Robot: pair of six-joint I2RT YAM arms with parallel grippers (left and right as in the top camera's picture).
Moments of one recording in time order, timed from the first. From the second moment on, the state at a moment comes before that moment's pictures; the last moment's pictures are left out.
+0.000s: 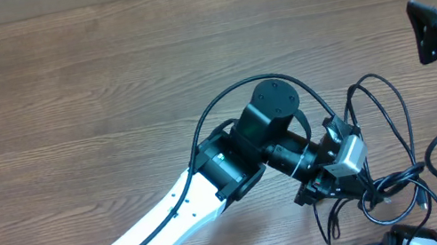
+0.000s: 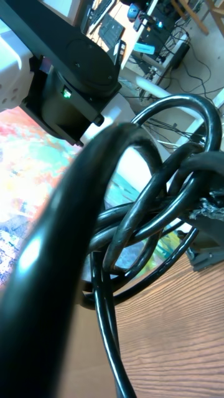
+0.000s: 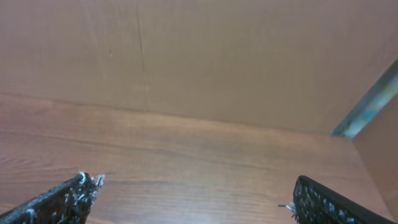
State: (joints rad) left arm -0.93 1.51 1.22 0.02 1.28 0.08; right arm -0.32 1.07 1.63 -0.94 -0.40 -0.22
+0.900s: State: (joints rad) left arm -0.76 1.51 1.22 0.16 1.36 0.20; right arm -0.32 1.09 1.63 -1.33 -0.80 -0.20
